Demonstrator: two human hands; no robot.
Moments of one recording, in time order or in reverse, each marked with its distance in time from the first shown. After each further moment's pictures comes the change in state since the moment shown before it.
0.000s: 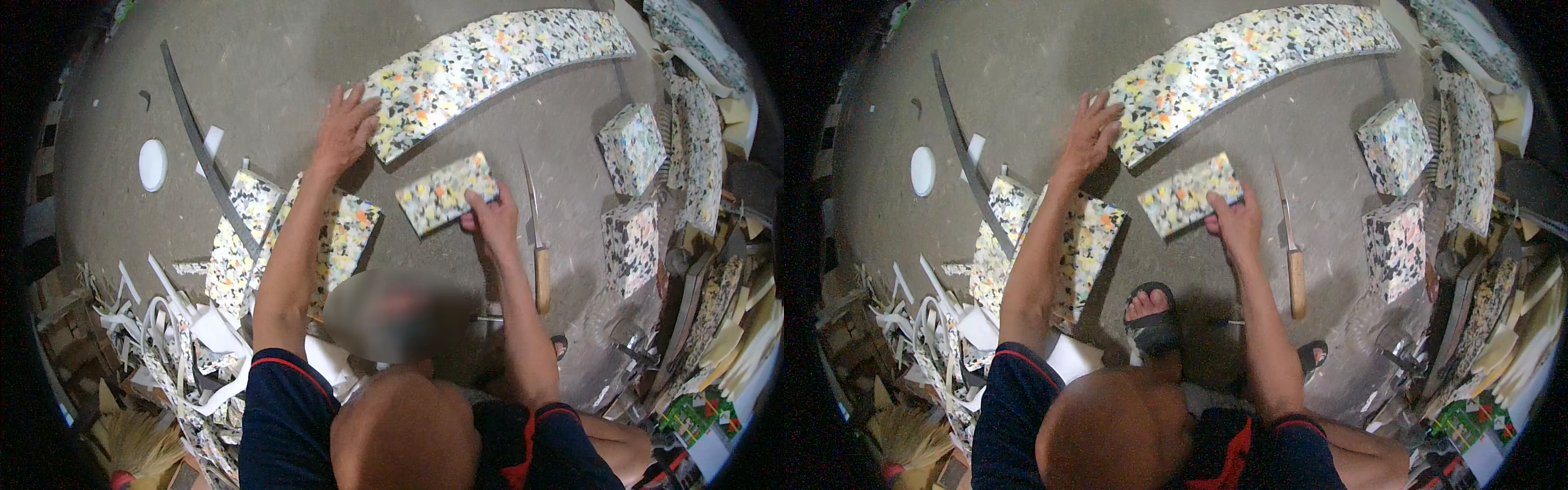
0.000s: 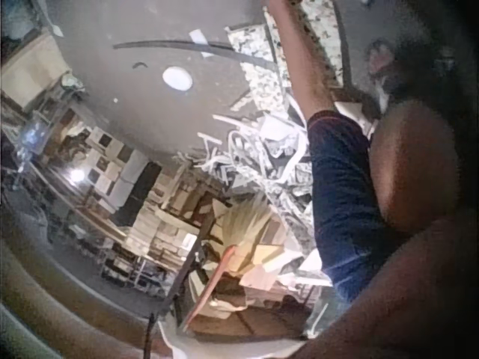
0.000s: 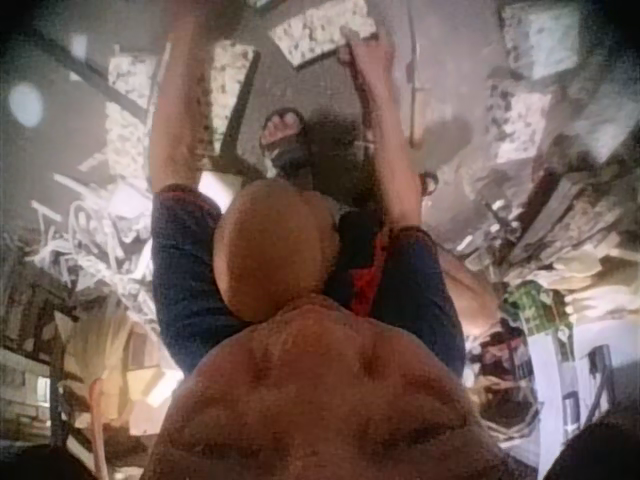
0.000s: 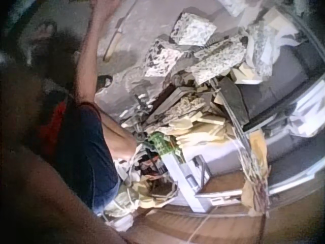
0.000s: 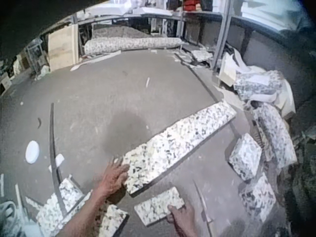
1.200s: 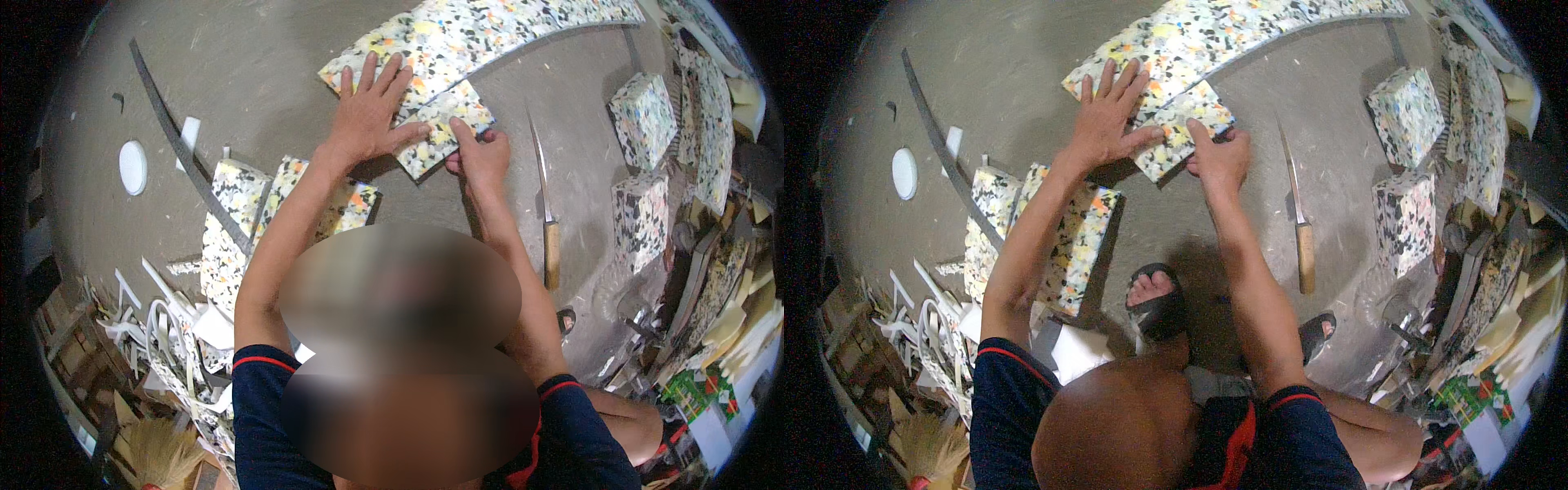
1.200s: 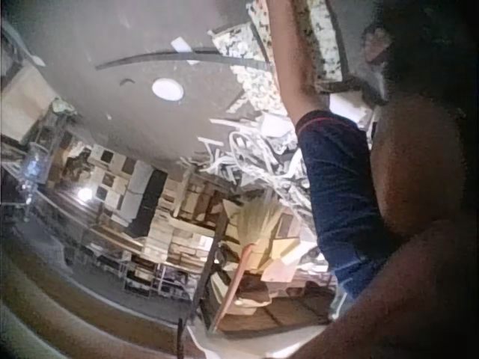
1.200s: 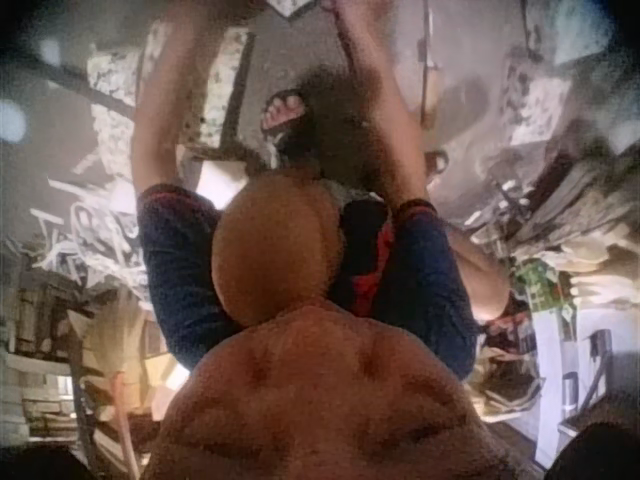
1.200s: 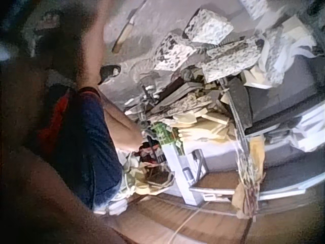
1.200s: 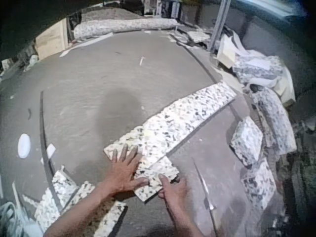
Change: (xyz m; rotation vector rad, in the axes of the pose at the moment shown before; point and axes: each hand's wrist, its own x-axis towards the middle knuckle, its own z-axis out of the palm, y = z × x) left_hand 0.001 0.043 0.021 0.219 -0.080 0.274; right_hand 0.041 -0.020 0.059 -0.178 0.252 0.033
